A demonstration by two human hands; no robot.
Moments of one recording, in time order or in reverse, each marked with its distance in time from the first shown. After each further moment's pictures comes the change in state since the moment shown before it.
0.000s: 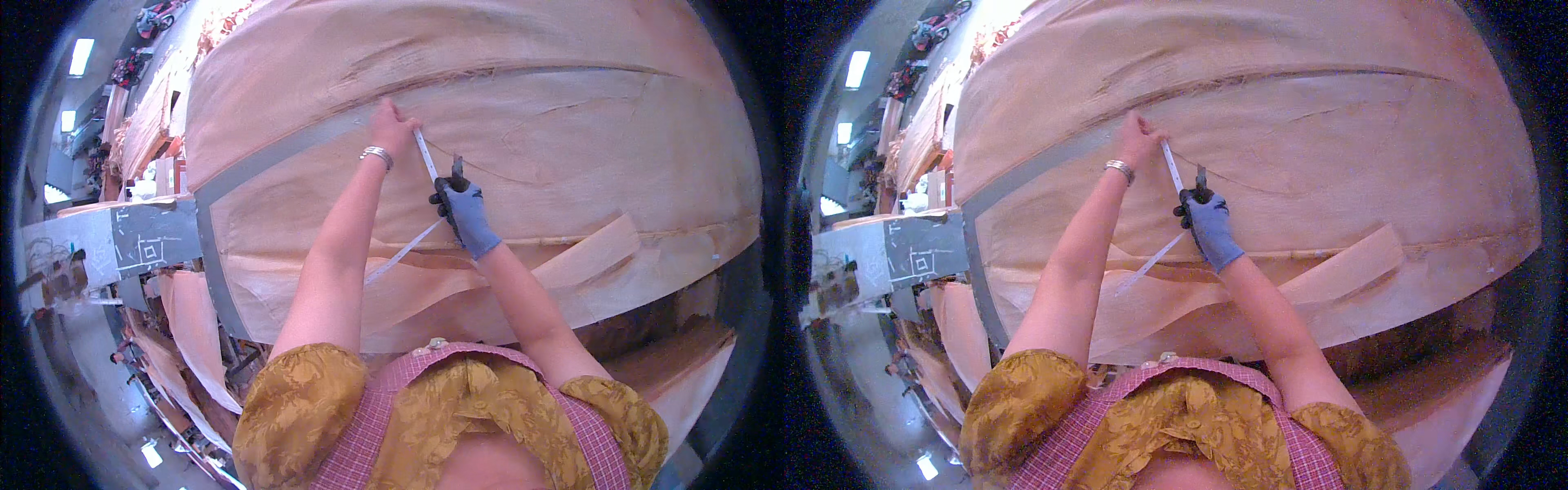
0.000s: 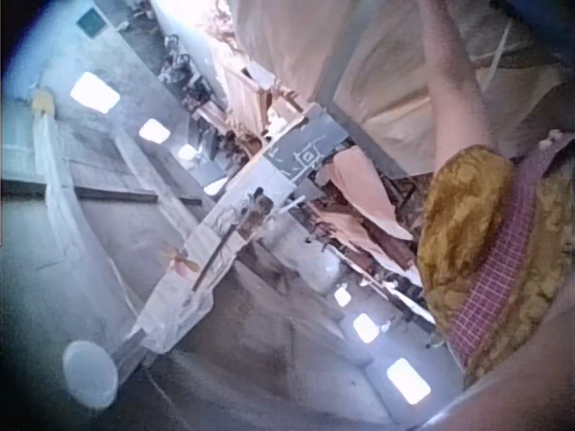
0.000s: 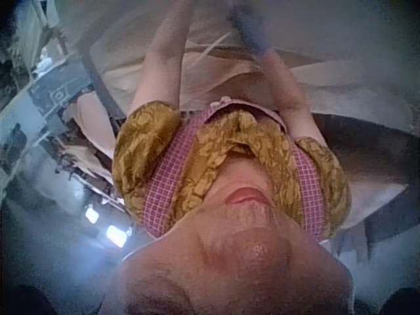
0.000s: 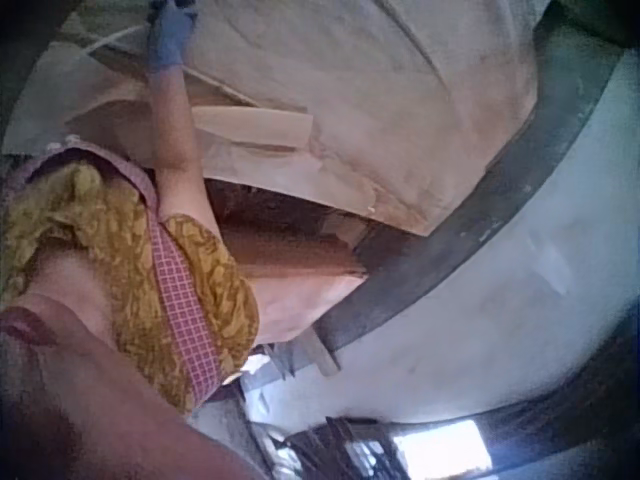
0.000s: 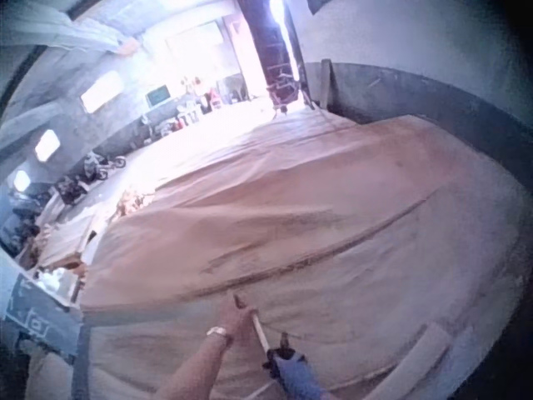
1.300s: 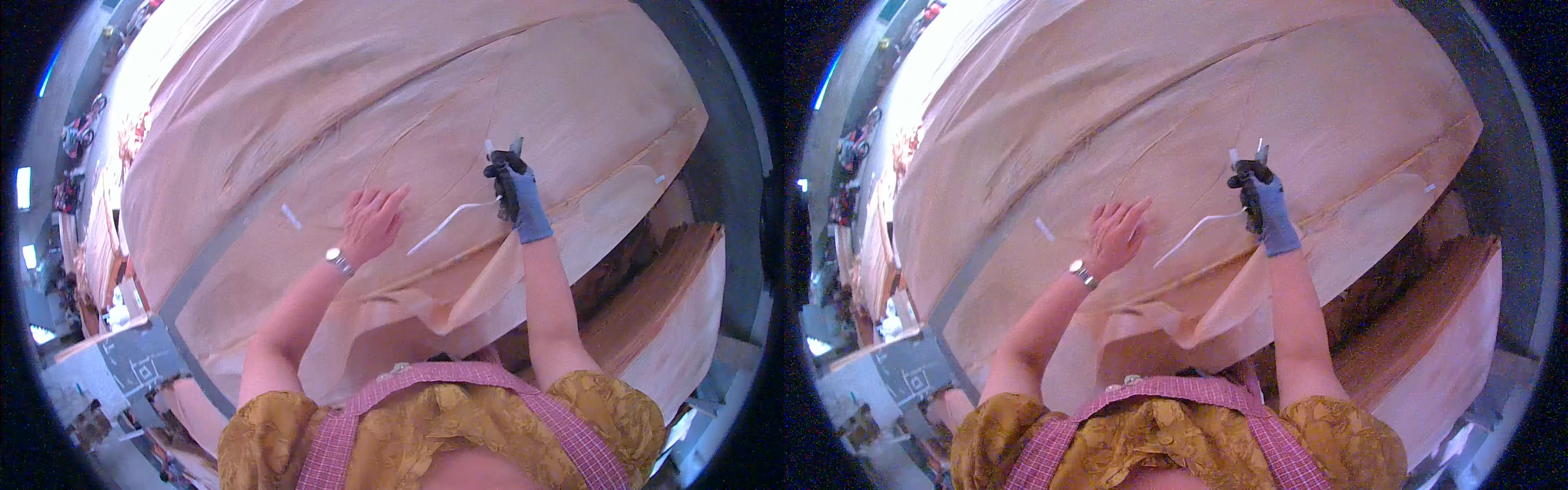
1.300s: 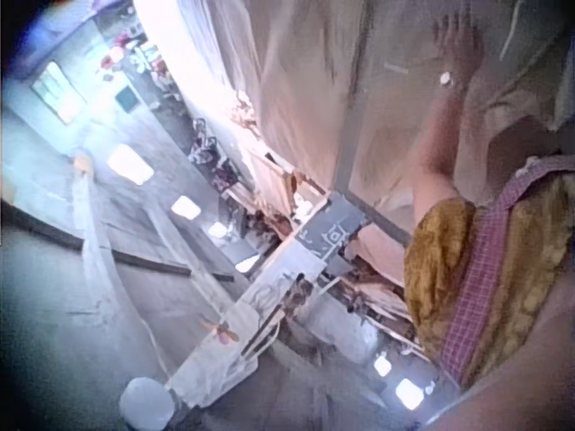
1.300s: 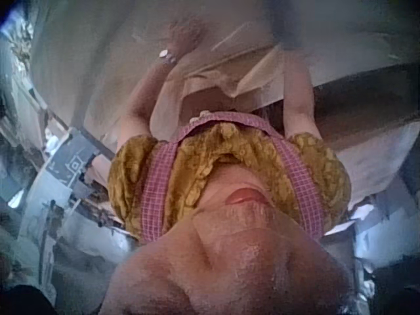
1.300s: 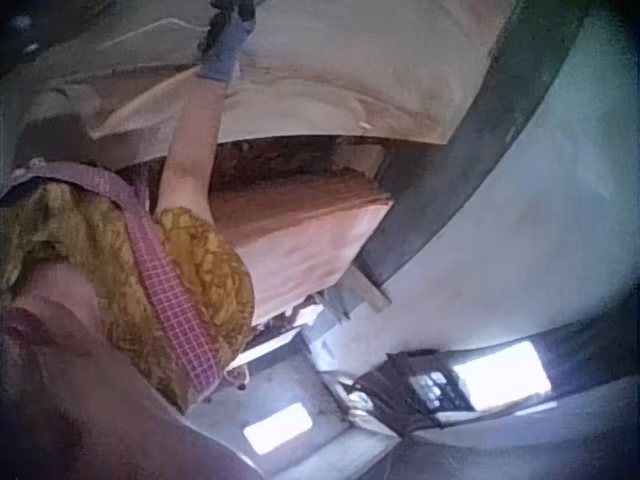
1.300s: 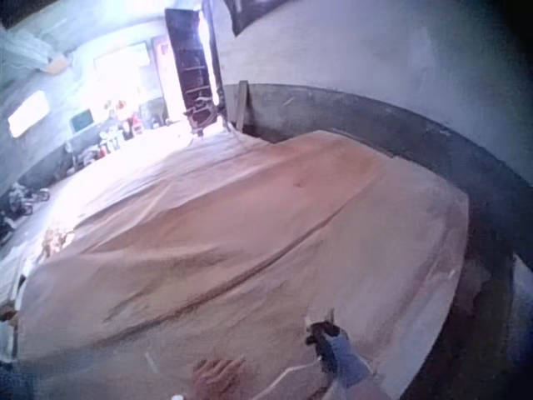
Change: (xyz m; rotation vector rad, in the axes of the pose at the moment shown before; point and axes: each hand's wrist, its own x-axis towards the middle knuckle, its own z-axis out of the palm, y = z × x) left_hand -0.101 0.151 0.074 0.230 -0.356 0.935; right_hand -0.027 -0.129 -0.296 0.139 0.357 -0.300
